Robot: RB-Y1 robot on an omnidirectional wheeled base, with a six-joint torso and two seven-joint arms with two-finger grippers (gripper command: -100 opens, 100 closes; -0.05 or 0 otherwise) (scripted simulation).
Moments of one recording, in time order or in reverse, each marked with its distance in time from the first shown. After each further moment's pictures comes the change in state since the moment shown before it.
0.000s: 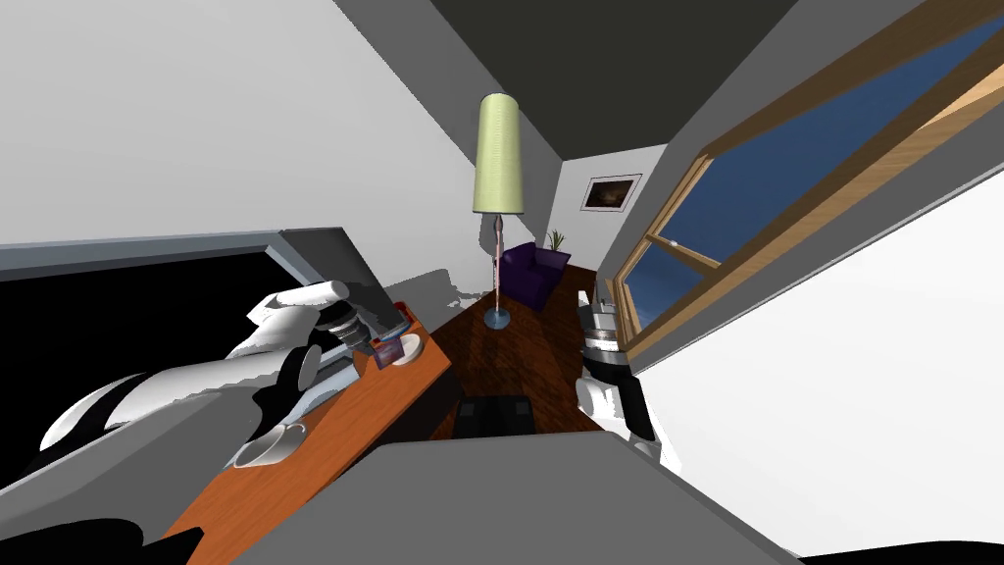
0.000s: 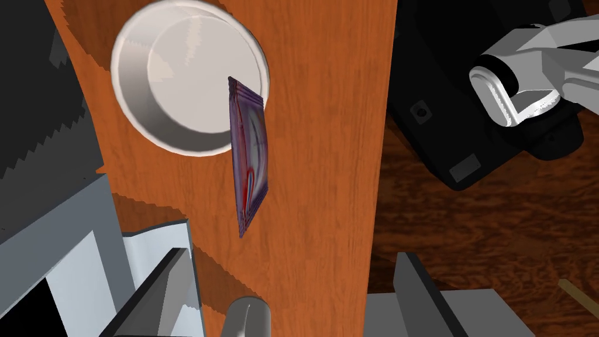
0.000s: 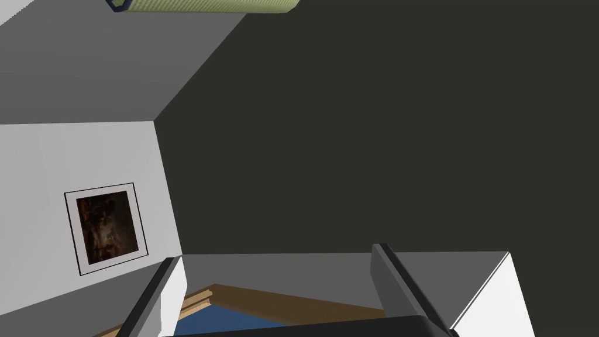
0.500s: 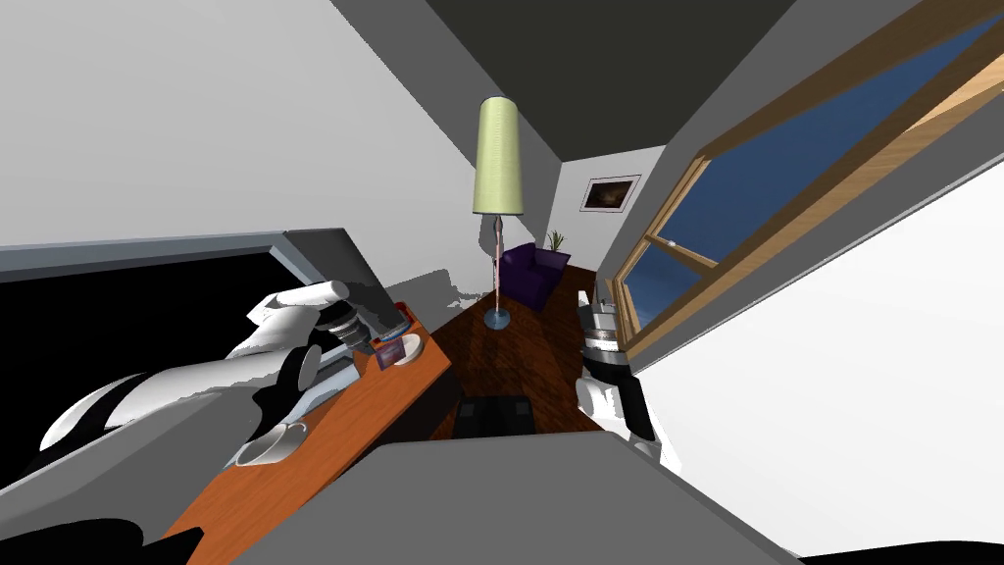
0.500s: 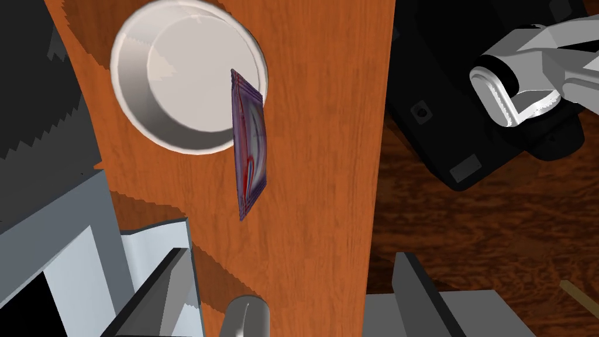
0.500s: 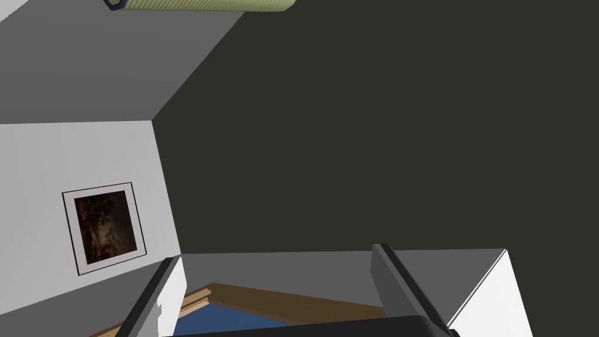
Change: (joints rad) left arm 0.000 0.000 0.000 0.000 0.000 0.000 0.000; right arm 0.000 0.000 0.000 0.000 0.000 0.000 0.000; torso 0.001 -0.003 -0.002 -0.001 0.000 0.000
